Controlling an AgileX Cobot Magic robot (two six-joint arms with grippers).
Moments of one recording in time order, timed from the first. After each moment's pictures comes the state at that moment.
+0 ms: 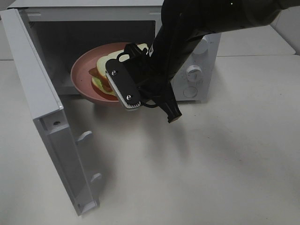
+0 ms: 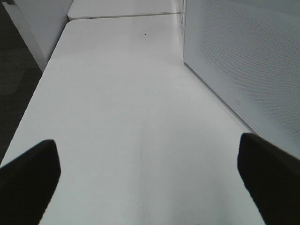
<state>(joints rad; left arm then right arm) 0.05 0.00 -0.50 0.00 1.04 0.07 0.67 1.94 -1.37 0.08 0.57 -1.54</state>
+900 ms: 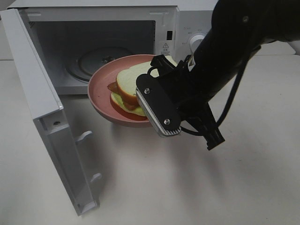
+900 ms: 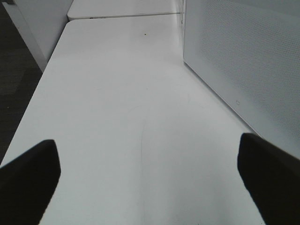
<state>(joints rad) 0.05 0.00 -0.50 0.00 1.04 0.07 0.68 1.65 -1.05 0.10 0.57 -1.52</state>
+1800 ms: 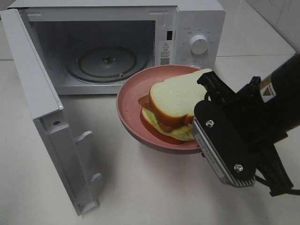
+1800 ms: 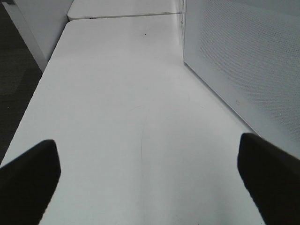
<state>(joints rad) 0.05 0.00 -0.50 0.00 1.04 0.07 0.68 1.29 -0.72 0.10 0.58 -1.46</state>
